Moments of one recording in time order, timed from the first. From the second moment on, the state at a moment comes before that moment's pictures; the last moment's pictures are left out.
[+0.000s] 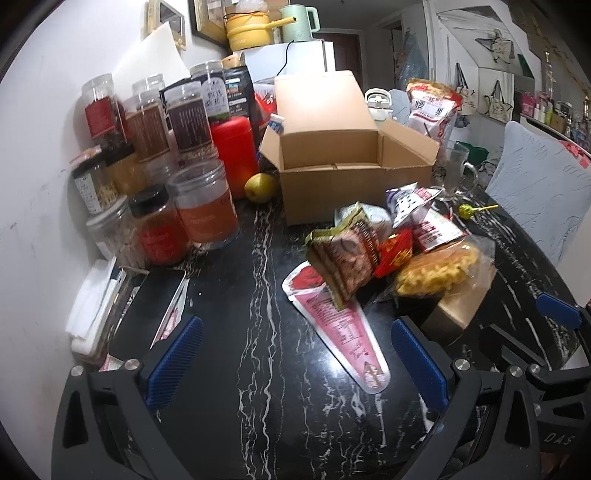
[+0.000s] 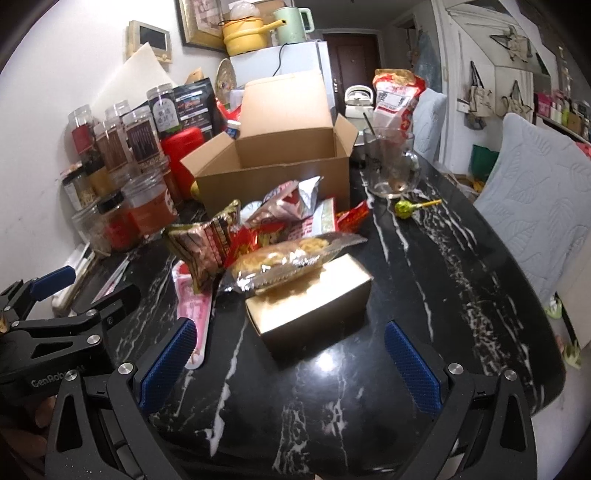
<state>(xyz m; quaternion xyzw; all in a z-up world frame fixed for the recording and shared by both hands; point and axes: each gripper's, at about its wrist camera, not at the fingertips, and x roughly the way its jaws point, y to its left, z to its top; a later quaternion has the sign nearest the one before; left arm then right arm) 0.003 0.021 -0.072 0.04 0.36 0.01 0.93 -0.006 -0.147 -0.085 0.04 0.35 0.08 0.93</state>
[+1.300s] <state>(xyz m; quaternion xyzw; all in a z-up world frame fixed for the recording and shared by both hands) 0.105 0.041 -0.084 -0.02 0.40 -0.04 0.92 0.086 -0.144 -0.109 0.05 0.32 0.14 0.94</state>
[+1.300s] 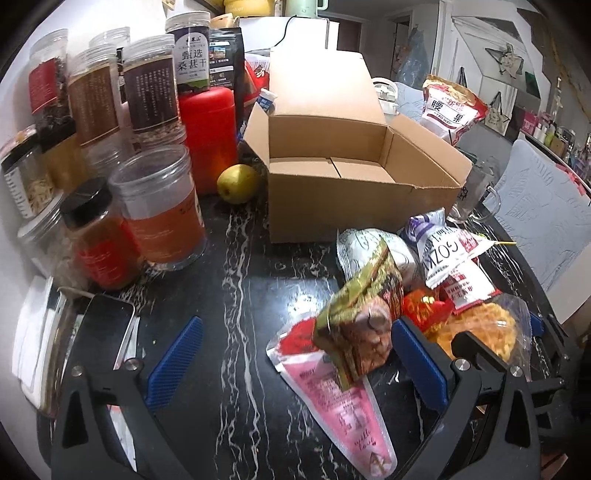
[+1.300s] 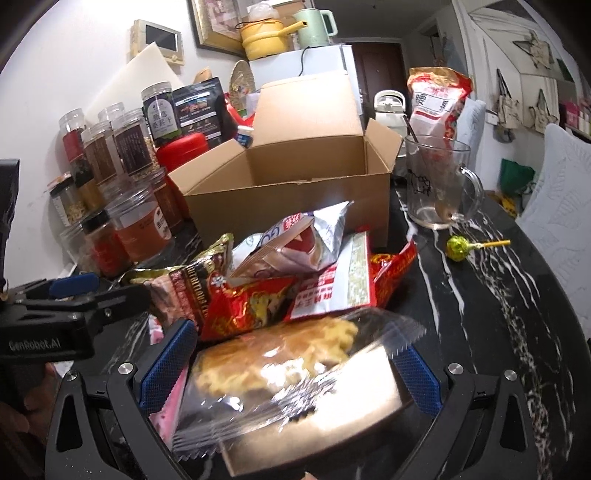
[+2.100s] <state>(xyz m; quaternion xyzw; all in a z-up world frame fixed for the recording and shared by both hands) 0.135 0.020 -0.112 -0.06 0.41 -0.12 0.90 0.080 -0.179 -0.100 0.10 0.33 0.16 0.93</state>
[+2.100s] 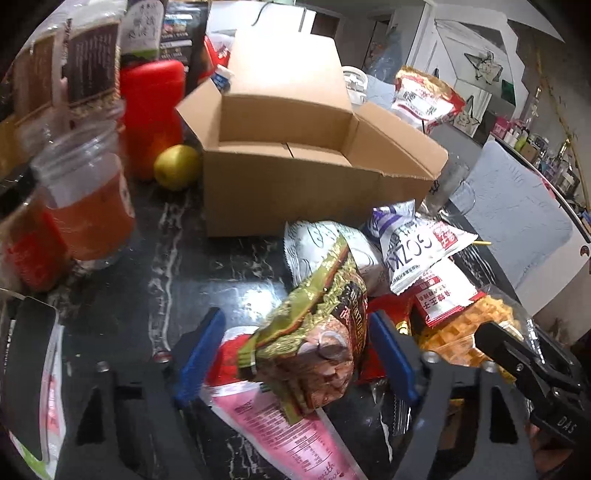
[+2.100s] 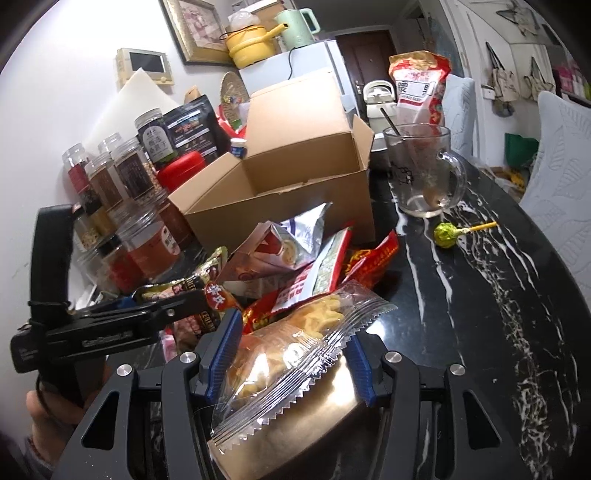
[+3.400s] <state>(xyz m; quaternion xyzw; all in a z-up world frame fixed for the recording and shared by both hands) 0.113 -0.002 -0.107 -0.01 0.37 -0.14 0.92 0.073 -0.175 -0.093 0.08 0.32 0.13 0.93</state>
